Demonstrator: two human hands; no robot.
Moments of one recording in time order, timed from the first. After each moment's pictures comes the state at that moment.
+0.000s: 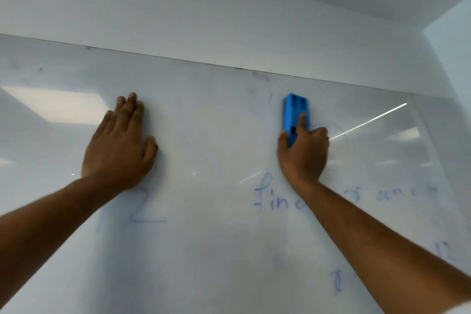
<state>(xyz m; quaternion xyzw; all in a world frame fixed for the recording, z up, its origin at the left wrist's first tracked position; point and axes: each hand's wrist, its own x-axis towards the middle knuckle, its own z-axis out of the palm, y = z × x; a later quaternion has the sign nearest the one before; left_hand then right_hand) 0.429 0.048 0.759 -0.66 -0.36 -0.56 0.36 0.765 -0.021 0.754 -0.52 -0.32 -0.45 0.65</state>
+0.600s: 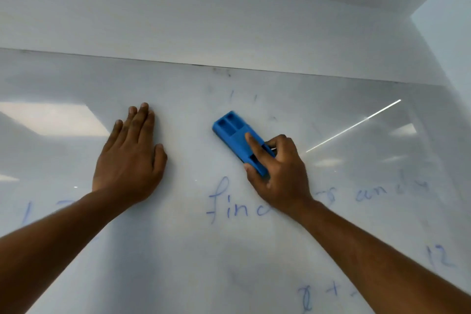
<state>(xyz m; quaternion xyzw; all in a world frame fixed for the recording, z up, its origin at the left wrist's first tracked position) 0.545 0.045 0.755 -0.66 -0.34 -0.55 0.38 0.850 -0.011 0.722 -0.33 -0.50 -0.60 0.53</state>
